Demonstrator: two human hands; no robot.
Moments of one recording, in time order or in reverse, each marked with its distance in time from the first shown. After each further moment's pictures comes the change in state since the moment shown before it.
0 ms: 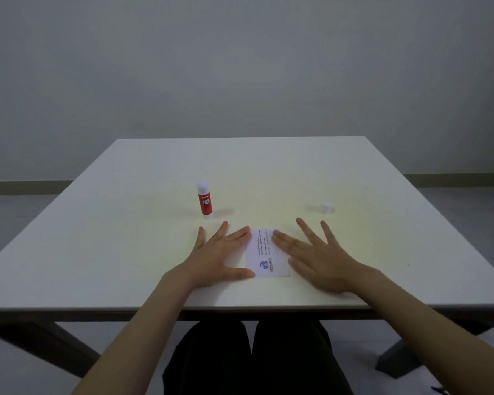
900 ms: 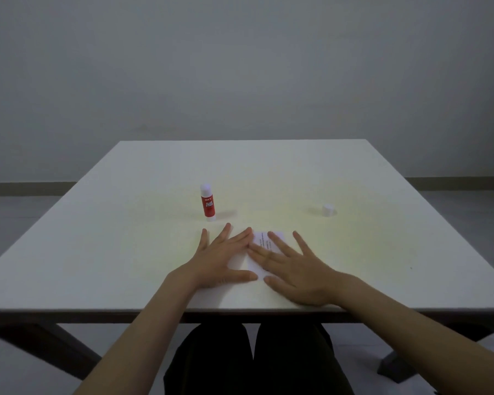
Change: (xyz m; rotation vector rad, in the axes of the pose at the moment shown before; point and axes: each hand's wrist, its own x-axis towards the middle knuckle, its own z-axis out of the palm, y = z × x) left_hand 0.000 0.002 -0.001 0.010 -0.015 0.000; right_hand 0.020 -0.026 0.021 0.026 0.030 -0.211
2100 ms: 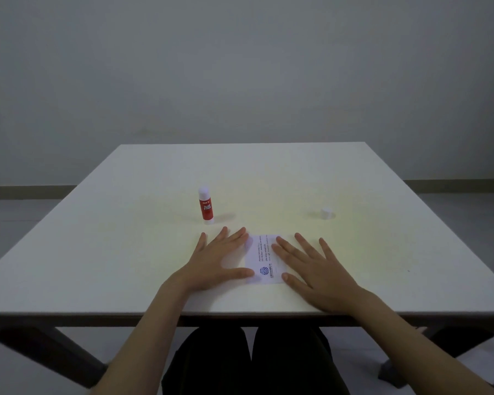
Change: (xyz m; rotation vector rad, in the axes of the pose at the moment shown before) left_hand -0.008 0.006 -0.005 -0.170 0.071 -0.038; right_hand -0.029 0.014 0.004 0.067 0.087 0.239
